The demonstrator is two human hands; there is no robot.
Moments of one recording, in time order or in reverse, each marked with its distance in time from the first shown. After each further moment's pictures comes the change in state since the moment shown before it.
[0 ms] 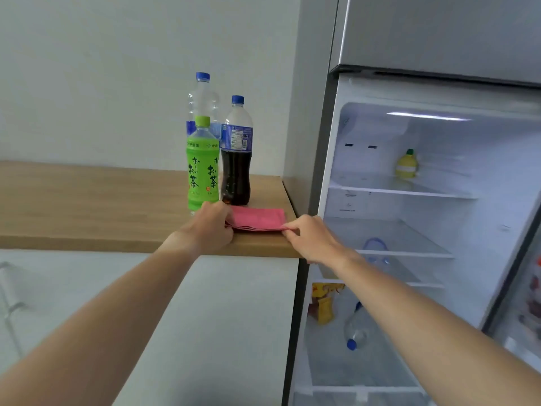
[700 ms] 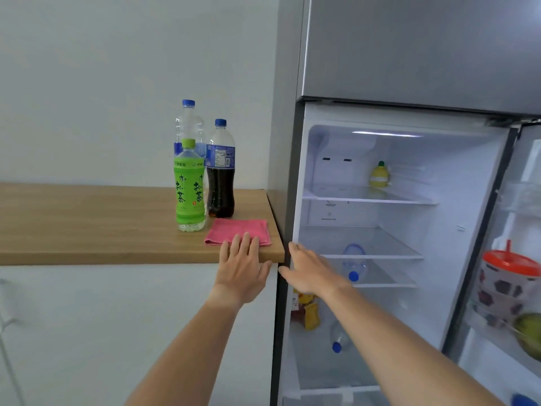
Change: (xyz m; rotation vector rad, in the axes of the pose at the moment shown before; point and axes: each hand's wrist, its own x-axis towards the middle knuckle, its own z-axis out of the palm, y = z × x) left_hand -0.064 0.085 0.071 0.280 0.007 0.029; right_hand -0.066 0.005 -0.006 -0.203 -0.101 0.176
